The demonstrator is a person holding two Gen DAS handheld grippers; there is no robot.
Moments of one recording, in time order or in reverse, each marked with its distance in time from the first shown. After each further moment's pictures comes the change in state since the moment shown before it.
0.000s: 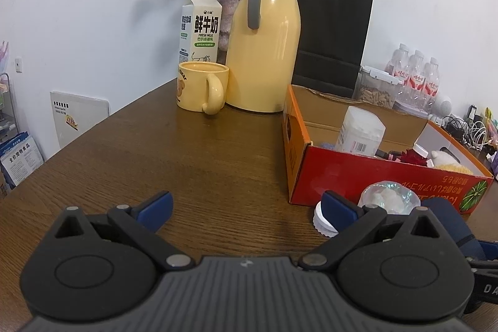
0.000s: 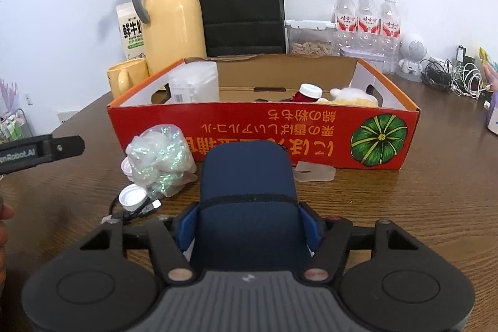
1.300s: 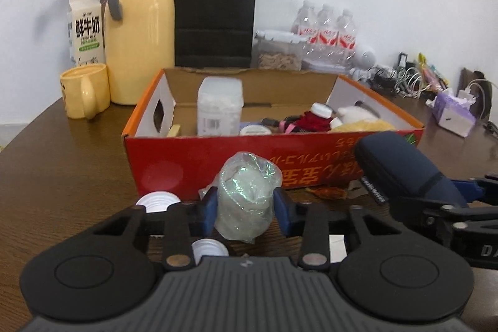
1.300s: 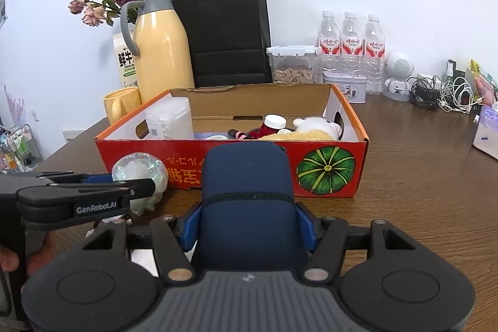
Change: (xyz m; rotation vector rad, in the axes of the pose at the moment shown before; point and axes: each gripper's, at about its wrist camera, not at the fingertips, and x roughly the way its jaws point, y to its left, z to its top) left arm 0.017 -0.109 -0.010 0.204 0.062 -0.225; right arm -0.027 -0.055 0.013 -0.002 -0.076 0.030
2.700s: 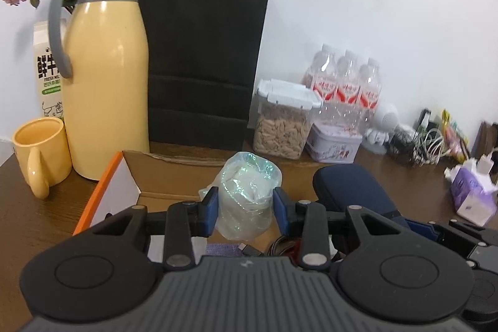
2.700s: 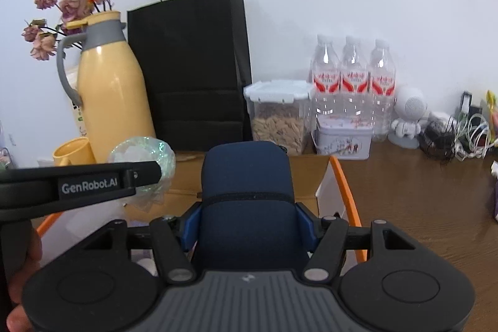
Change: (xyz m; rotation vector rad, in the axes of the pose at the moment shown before) left arm 0.101 -0.016 0.124 -0.094 -0.036 0.012; right arm 0.115 -0.035 0.115 0.015 -0.034 -0.043
